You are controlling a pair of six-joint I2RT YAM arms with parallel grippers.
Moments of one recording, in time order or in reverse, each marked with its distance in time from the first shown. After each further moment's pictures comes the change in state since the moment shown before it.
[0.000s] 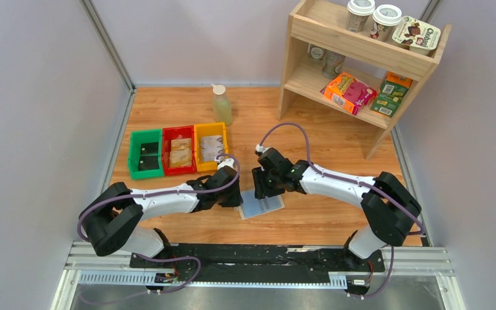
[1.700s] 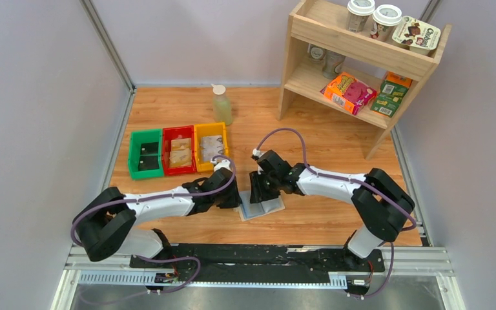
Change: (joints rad) left arm -0.001 -0.046 -0.036 0.014 -0.006 -0.034; right arm -0.007 0.054 -0.044 0.111 -0.126 0.026
